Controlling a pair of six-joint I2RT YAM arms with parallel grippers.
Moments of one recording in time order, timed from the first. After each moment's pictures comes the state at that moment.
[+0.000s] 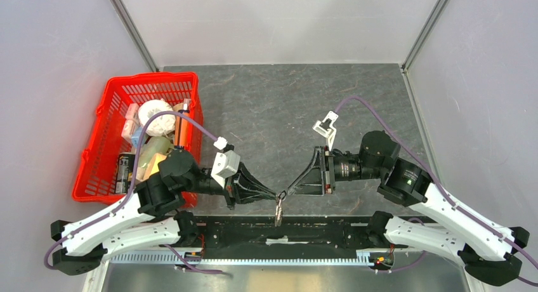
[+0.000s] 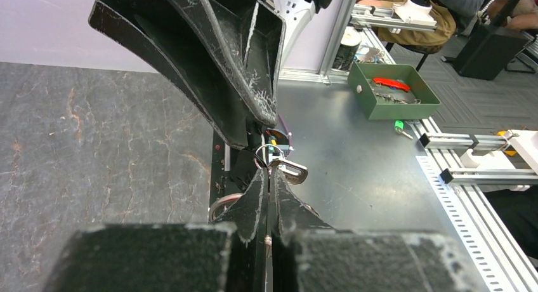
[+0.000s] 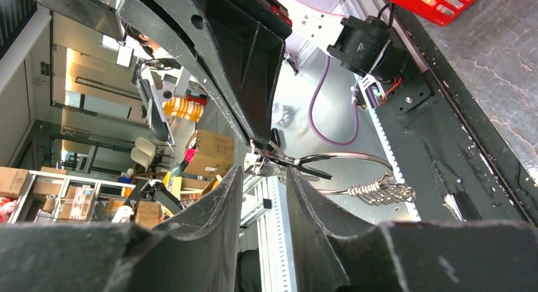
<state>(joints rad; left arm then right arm) -1.12 0.68 0.88 -0.13 0.55 -0.17 0.95 0.81 1.00 -0.31 -0.63 0.91</state>
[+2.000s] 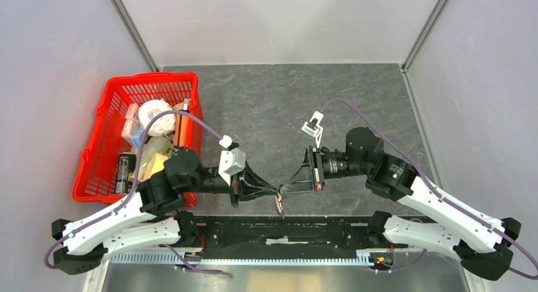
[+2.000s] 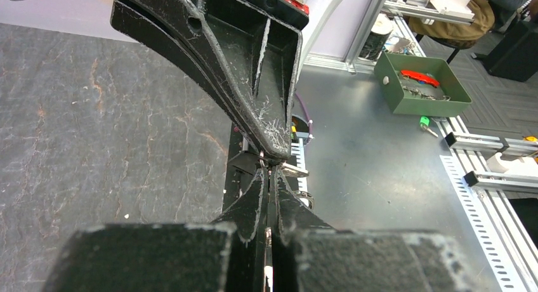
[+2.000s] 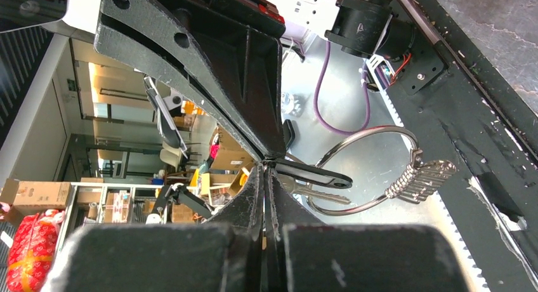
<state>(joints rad) -1.12 0.71 0.88 -0.19 0.46 -0.15 0.95 0.89 0.99 -0.29 -0.66 1.02</state>
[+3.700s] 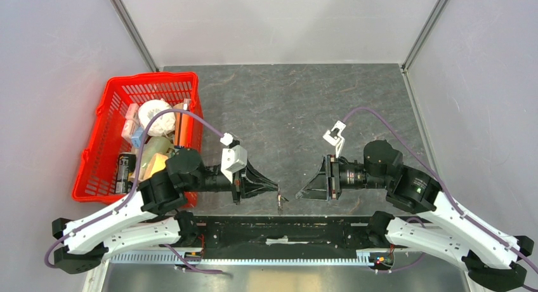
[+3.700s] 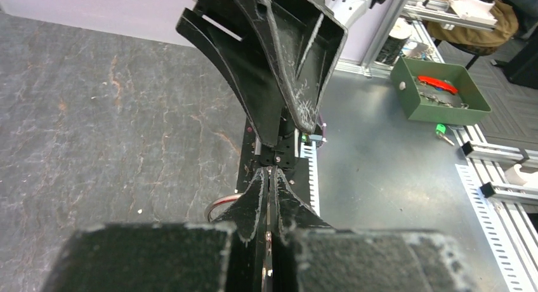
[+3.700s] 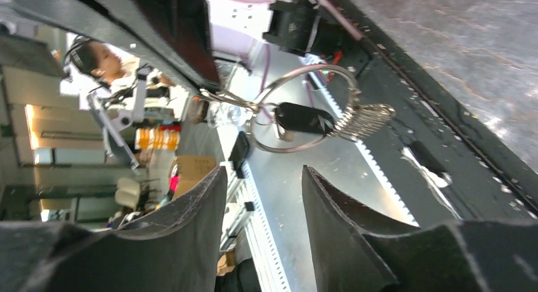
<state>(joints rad) -1.12 0.71 0.88 -0.19 0.42 -0.15 0.95 0.71 0.94 -0.50 -0.50 0.95</state>
